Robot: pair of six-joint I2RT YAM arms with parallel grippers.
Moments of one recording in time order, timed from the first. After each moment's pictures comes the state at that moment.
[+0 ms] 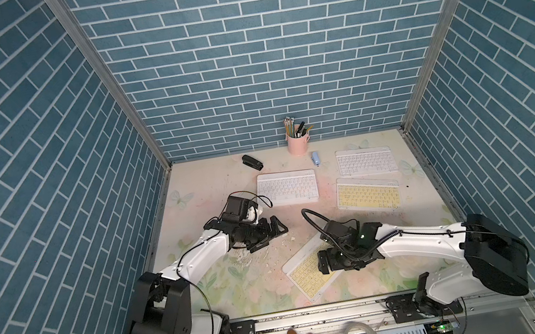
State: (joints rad) left arm -0.38 1.38 0.79 -0.46 0.60 -0.63; right arm 1.08 1.44 0.76 -0.54 -0.11 0.94
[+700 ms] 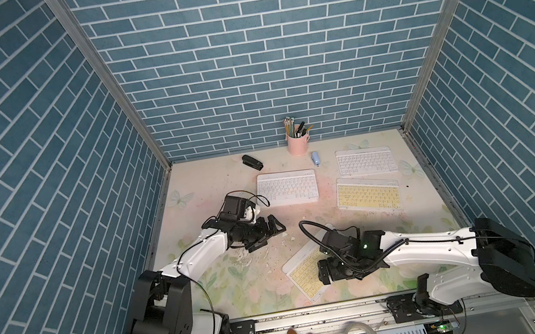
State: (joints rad) left arm -0.35 1.40 0.79 -0.46 0.62 -0.63; right arm 1.19 1.37 0.72 -0.60 -0.09 1.01
